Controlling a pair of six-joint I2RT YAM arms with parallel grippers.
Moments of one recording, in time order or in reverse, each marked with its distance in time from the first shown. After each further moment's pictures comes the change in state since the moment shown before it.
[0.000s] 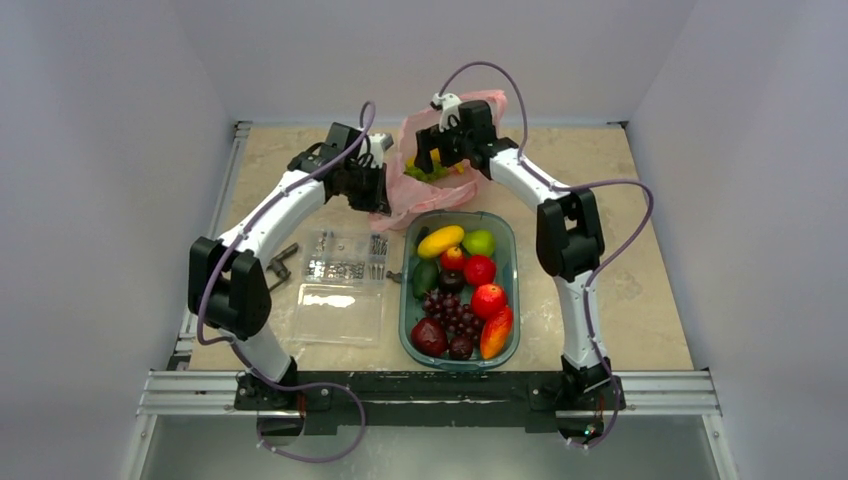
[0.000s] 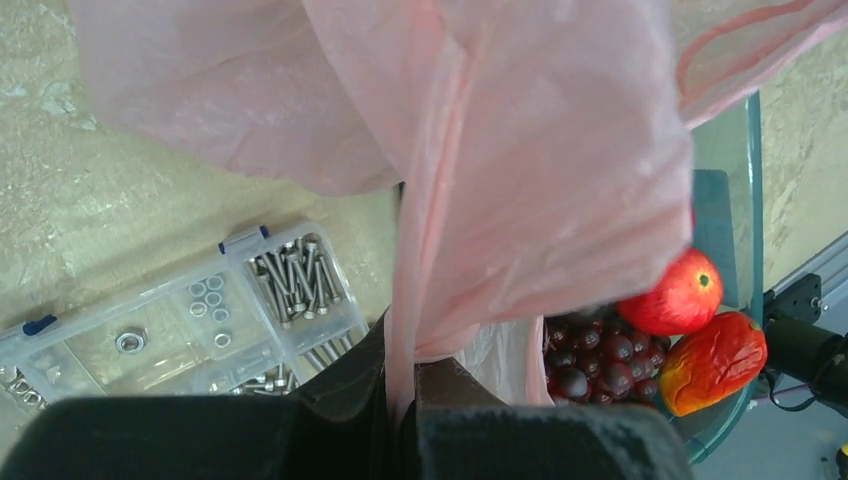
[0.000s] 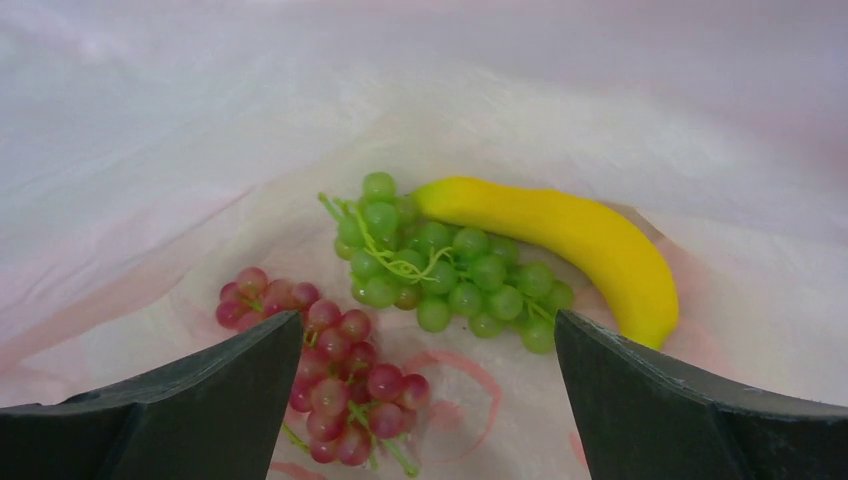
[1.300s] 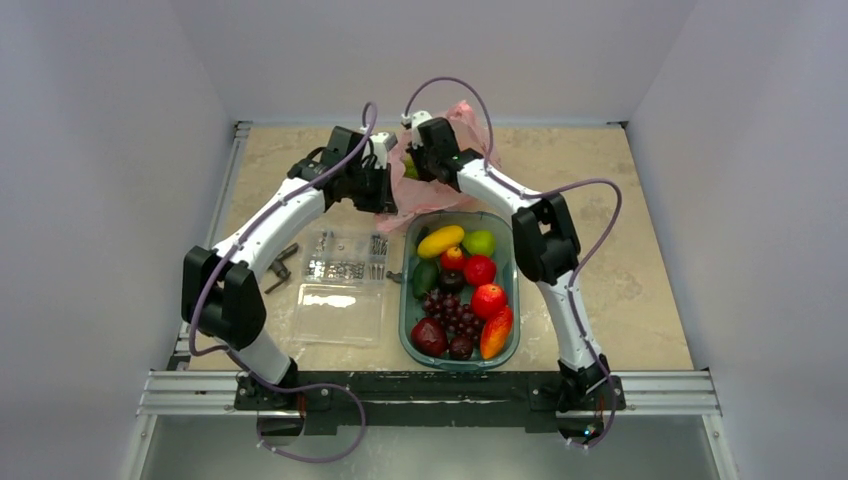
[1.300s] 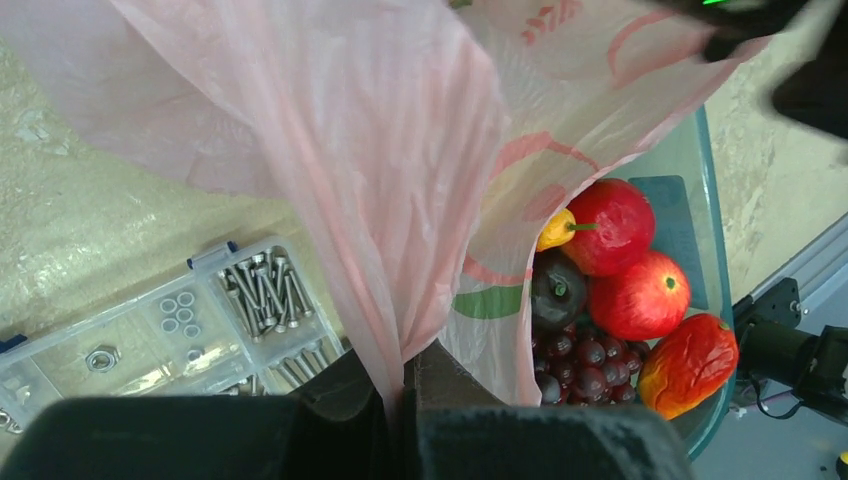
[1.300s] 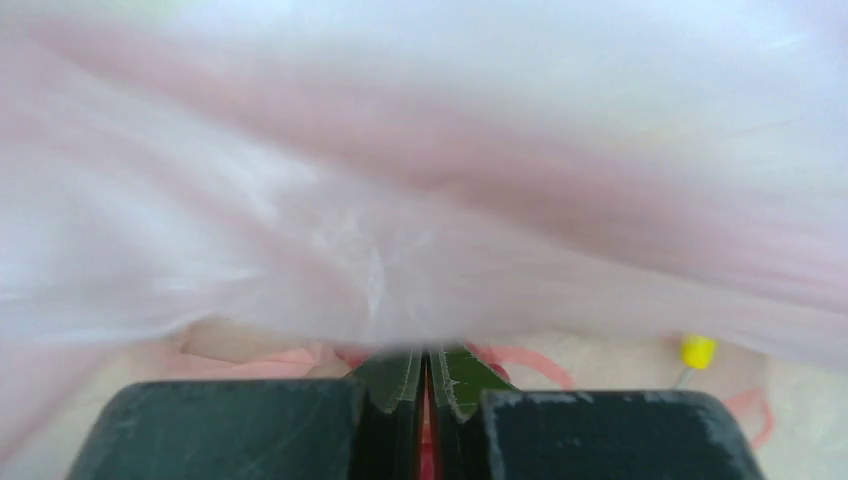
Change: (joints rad) left arm -0.042 -0.085 -0.060 0.080 -0.005 -0.037; right arm 0.154 0.117 0.110 -0.123 0.374 -0.062
